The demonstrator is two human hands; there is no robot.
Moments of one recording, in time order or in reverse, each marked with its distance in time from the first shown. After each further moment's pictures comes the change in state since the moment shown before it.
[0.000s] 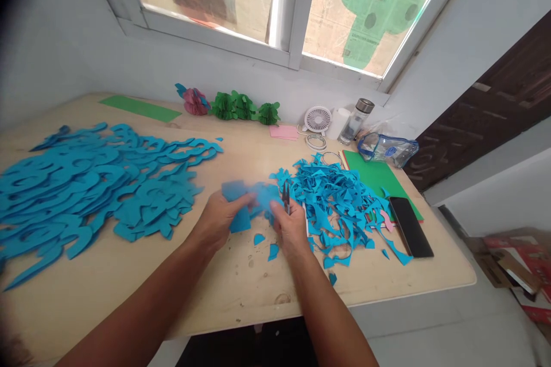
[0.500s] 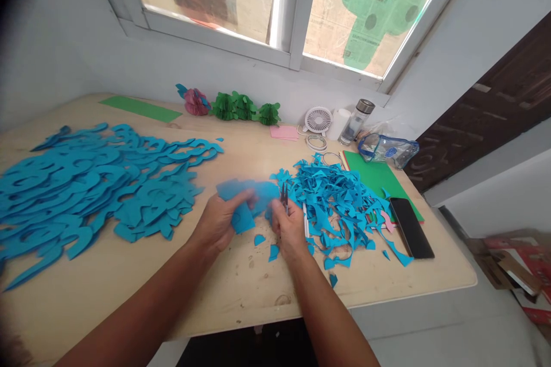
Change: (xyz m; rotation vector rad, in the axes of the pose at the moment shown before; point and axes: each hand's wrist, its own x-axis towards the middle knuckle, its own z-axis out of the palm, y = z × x) left_hand -0.002 -0.001 0.006 -0.192 0.081 -0.088; right_hand -0.001 0.006 0.001 0.012 -0.082 -0.013
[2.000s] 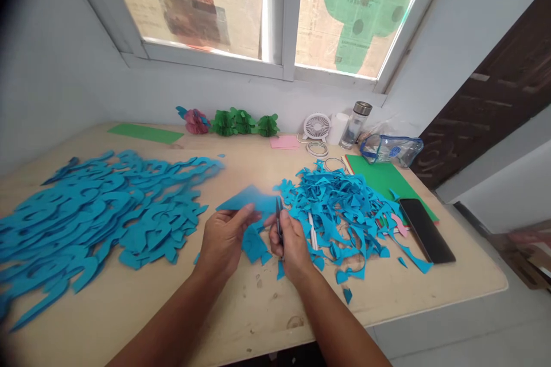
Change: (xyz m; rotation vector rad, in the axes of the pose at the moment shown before) left_hand -0.003 -0.005 0.002 -0.053 0.039 0.102; right_hand -0.006 0.003 0.005 0.087 -0.115 0.072
